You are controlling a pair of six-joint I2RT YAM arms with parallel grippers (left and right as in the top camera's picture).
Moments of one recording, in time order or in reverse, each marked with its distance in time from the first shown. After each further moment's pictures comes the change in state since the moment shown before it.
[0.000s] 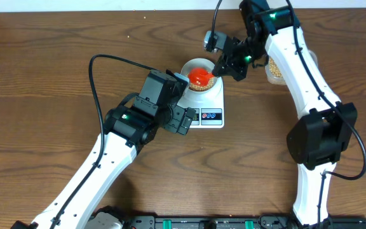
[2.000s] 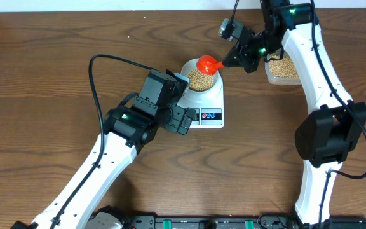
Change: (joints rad) left arm 0.000 0.000 0.000 0.000 0.000 0.000; right arm -0.089 0.000 0.000 0.051 -0.060 0.040
